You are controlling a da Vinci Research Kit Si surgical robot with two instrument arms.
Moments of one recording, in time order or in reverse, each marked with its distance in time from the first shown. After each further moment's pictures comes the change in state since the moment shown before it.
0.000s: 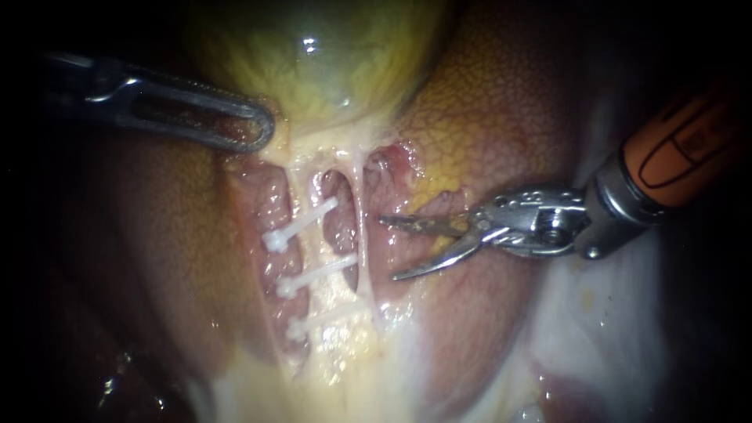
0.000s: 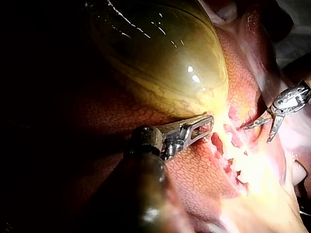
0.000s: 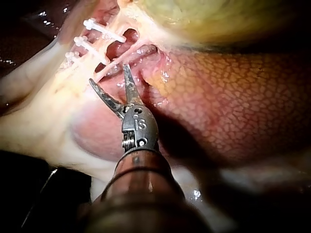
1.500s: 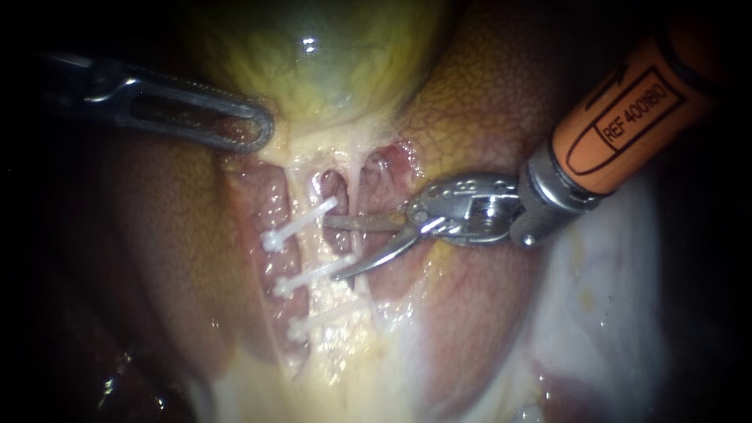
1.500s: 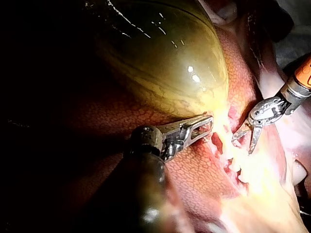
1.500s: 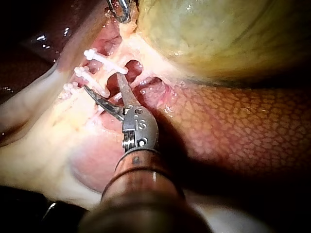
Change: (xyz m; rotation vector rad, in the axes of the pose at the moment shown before) right arm 0.001 0.004 0.006 0.134 0.013 0.060; left arm 0.000 0.000 0.000 0.000 0.000 0.000
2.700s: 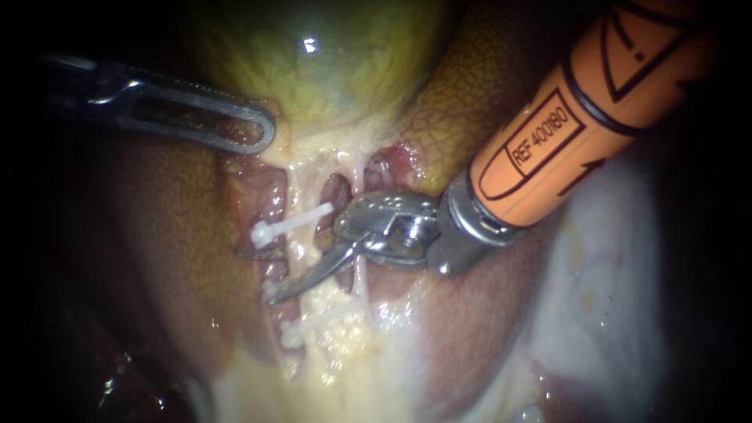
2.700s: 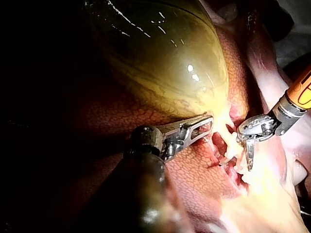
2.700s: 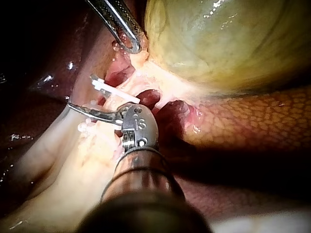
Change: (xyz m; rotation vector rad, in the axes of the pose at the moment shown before) right arm 0.004 -0.001 0.006 0.207 0.235 0.005; left arm 0.000 0.000 0.000 -0.002 -0.001 0.002
